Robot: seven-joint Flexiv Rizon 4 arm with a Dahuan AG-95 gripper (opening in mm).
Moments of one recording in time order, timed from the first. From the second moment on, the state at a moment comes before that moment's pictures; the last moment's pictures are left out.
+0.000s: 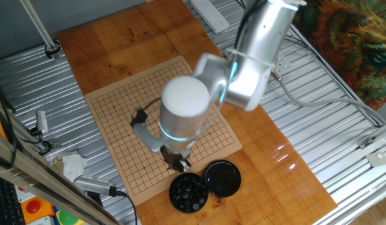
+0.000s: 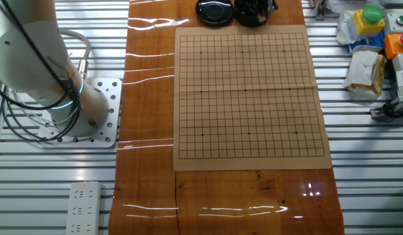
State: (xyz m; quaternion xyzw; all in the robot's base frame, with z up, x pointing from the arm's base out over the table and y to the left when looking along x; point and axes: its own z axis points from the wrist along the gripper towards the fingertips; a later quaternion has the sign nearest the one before) arm 0.544 0.267 0.081 -0.13 0.99 -0.01 0.05
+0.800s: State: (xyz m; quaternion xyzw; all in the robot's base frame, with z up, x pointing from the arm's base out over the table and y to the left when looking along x) arm 0.543 0.259 0.079 -0.14 0.99 -0.01 0.05
